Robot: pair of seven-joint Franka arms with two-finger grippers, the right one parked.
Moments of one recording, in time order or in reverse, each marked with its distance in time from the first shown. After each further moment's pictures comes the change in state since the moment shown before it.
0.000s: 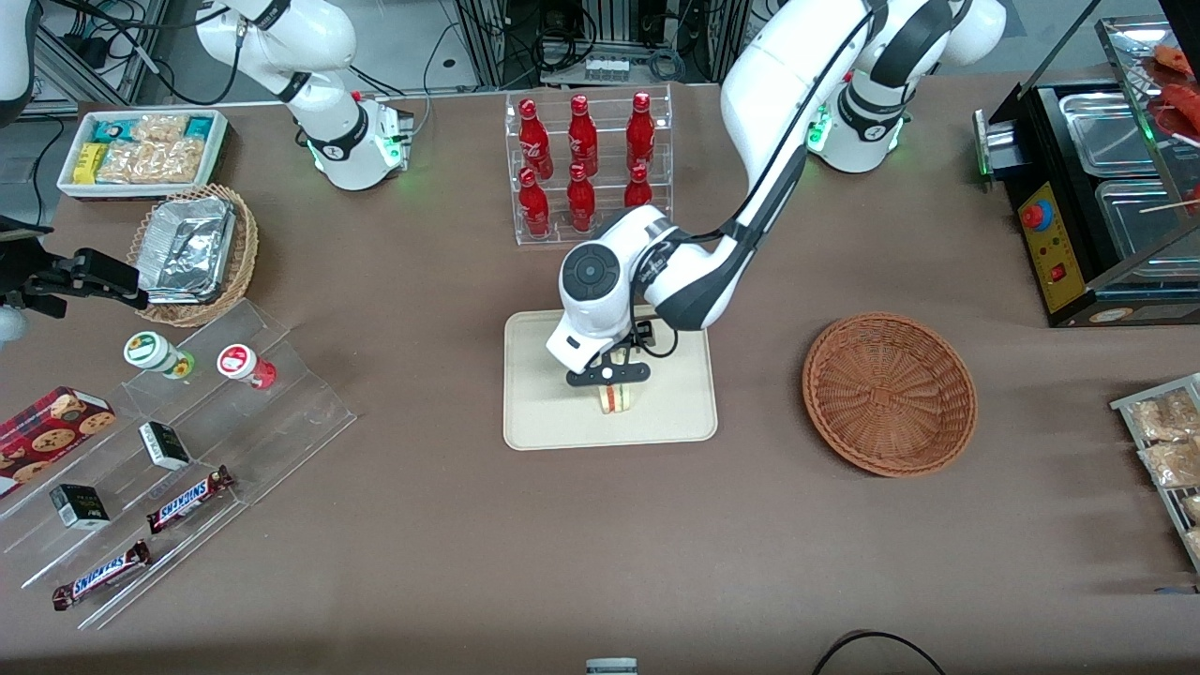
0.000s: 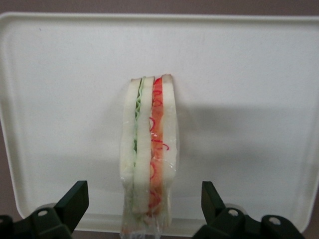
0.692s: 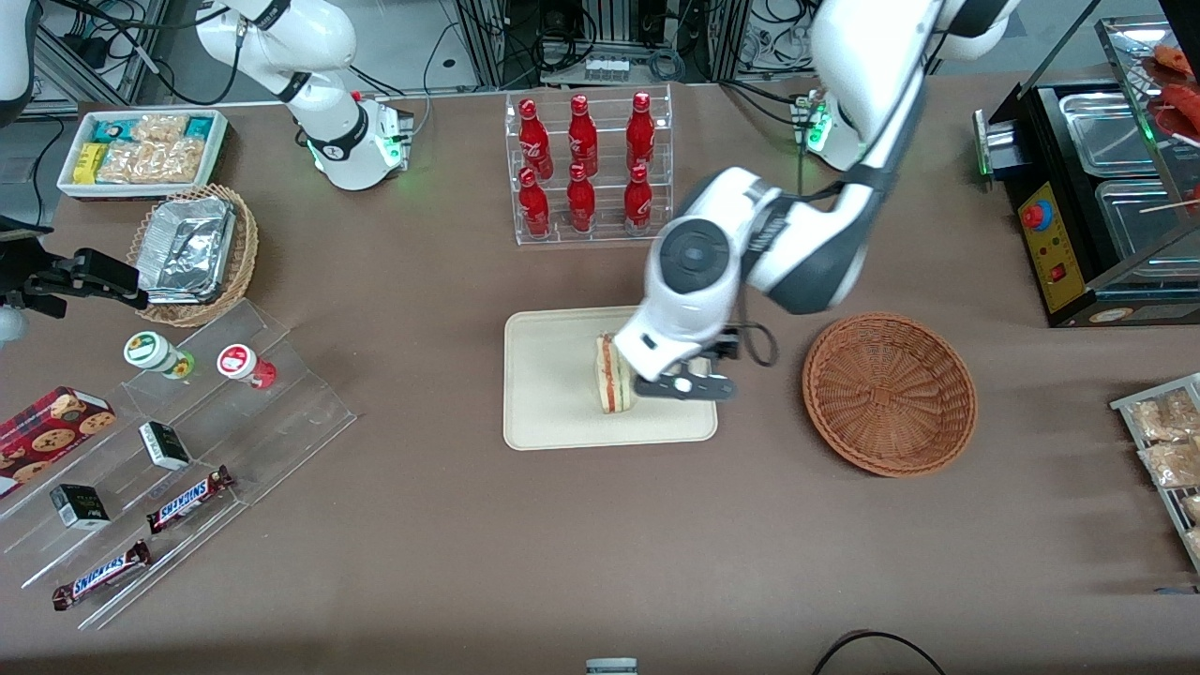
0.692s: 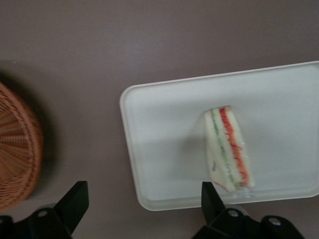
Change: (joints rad) arm 0.195 -0.223 0.020 -0.006 0.001 -0.244 0.381
